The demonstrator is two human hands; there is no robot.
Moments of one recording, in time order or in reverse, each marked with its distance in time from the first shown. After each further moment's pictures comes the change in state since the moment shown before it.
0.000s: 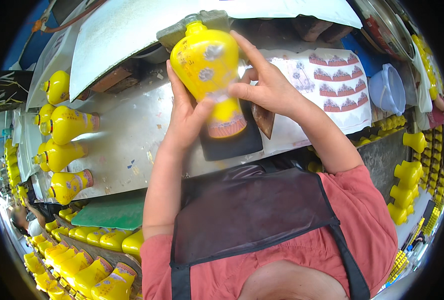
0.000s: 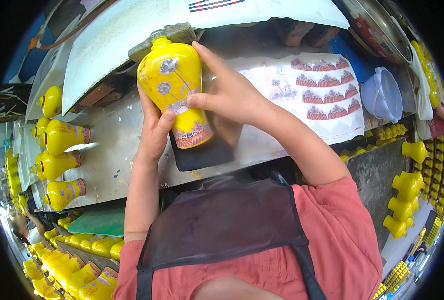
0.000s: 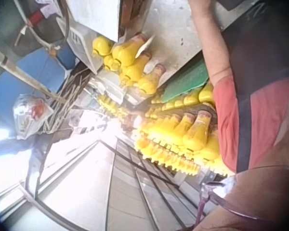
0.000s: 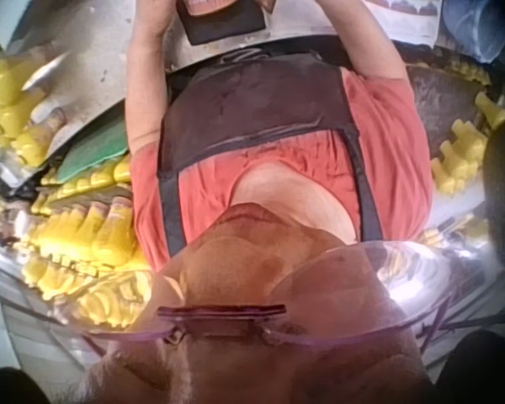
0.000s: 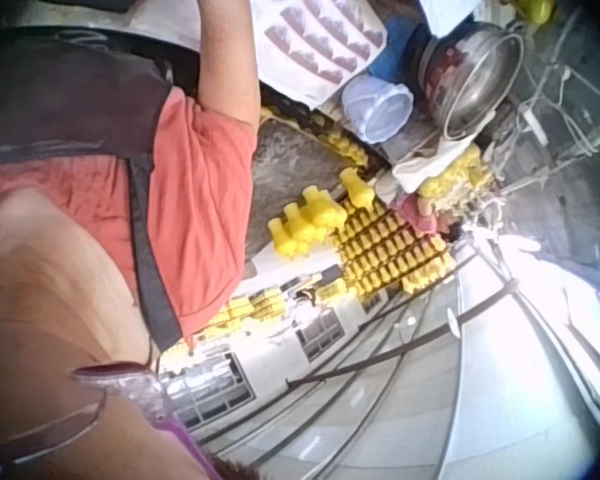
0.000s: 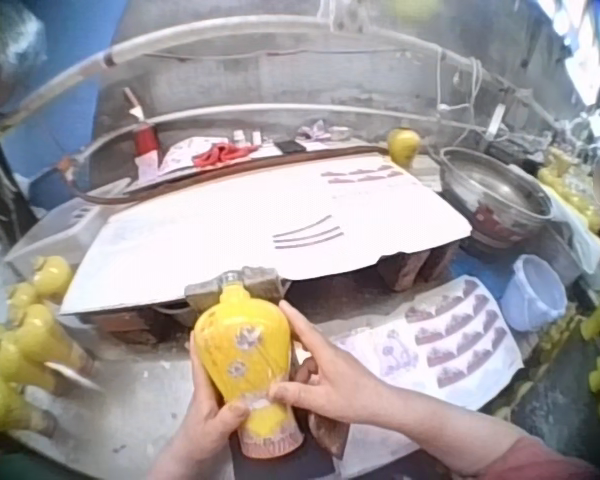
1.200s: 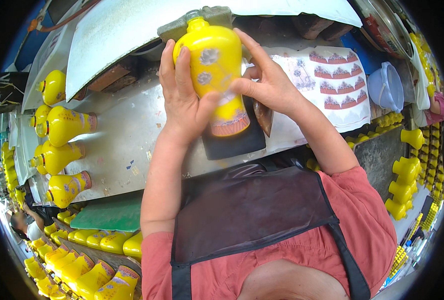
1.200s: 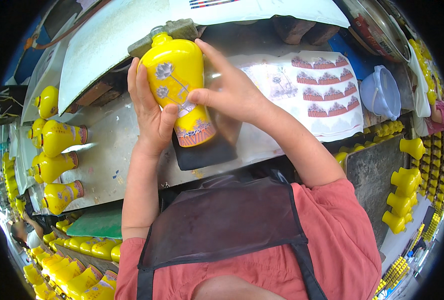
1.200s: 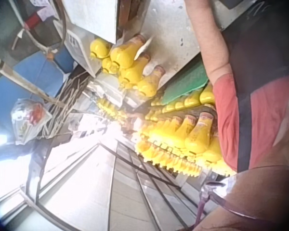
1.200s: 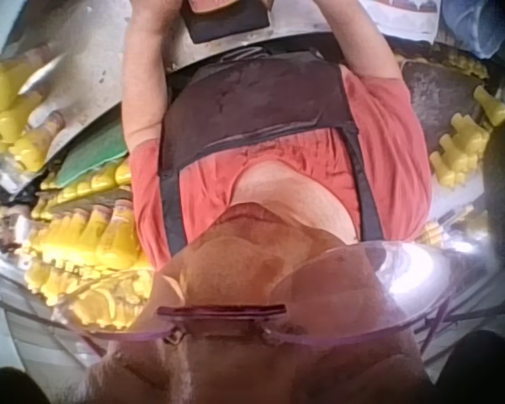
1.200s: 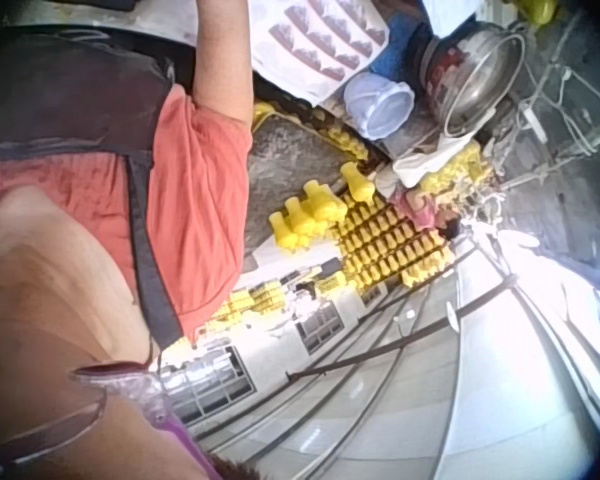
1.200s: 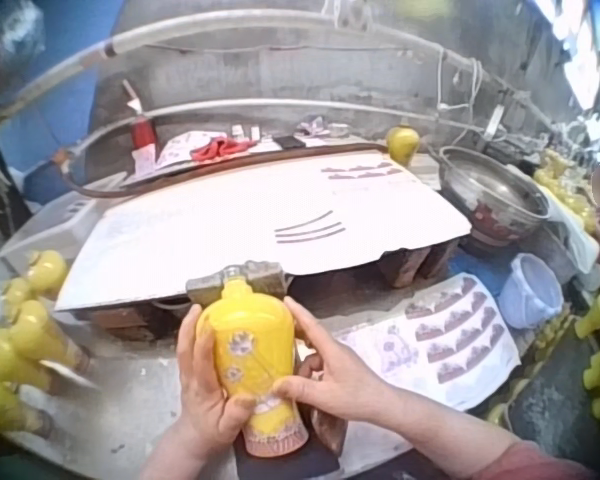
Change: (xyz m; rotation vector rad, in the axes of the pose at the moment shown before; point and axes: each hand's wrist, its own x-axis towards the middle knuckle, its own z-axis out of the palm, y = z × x) left_hand 0.021 -0.013 -0.016 0.885 0.193 0.624; right_hand -0.001 0.005 0.010 0.042 0.103 -0.055
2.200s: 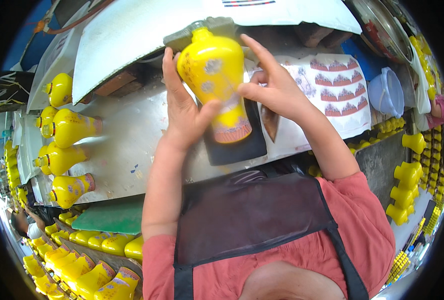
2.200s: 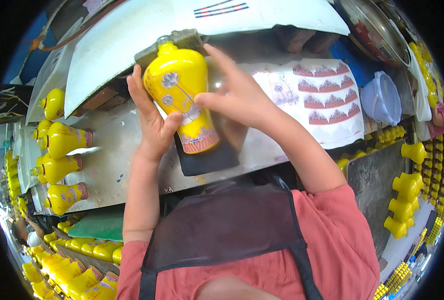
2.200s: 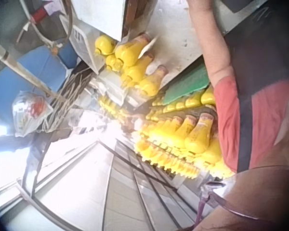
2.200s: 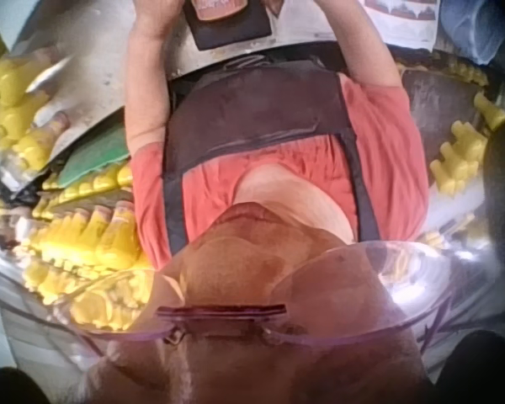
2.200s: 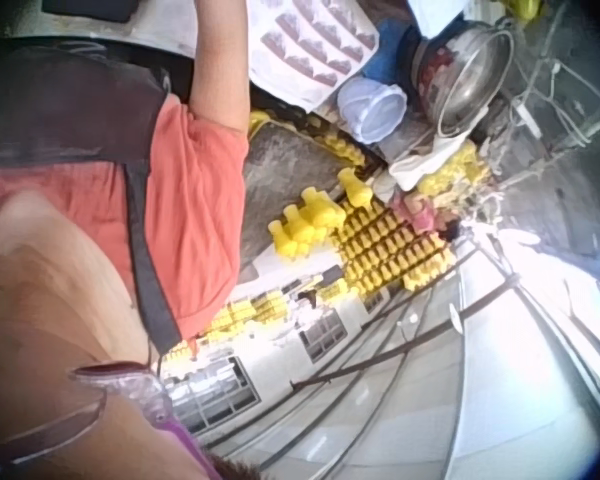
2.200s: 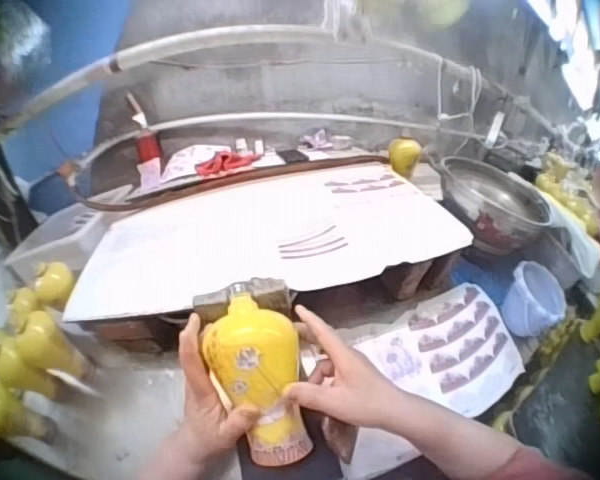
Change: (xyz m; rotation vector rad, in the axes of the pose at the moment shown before) left_hand 0.000 -0.002 -0.003 -0.383 -0.081 -0.231; right_hand 0.001 -0.012 -0.012 -0.066 0.014 0.060
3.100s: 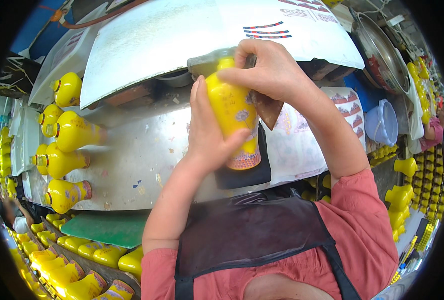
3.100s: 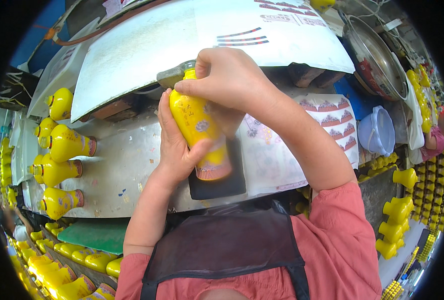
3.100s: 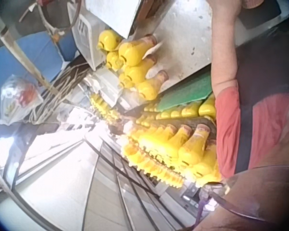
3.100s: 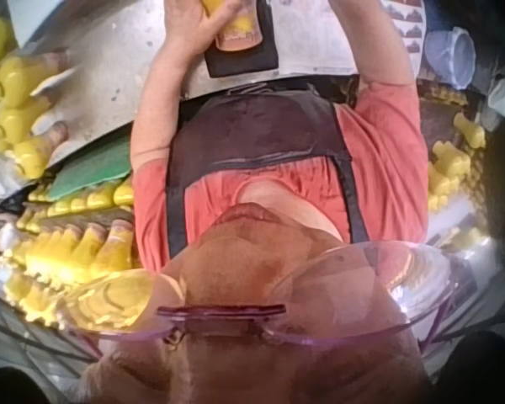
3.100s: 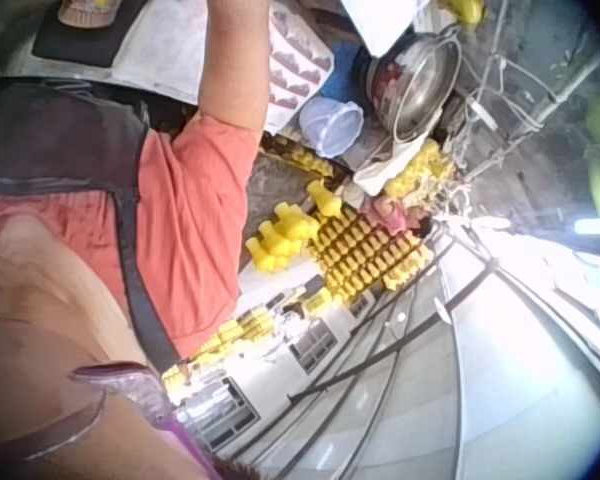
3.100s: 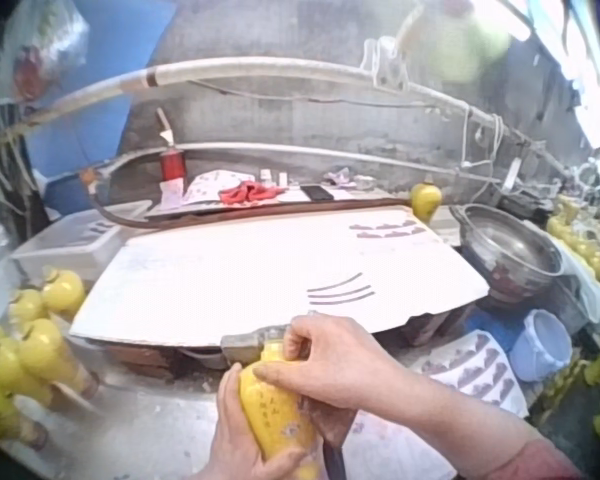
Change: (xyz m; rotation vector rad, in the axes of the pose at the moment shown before) left_hand 0.003 0.027 0.008 0.203 -0.029 -0.179; right_hand 0.086 -0.076 -0.005 -0.518 -0.023 -0.089
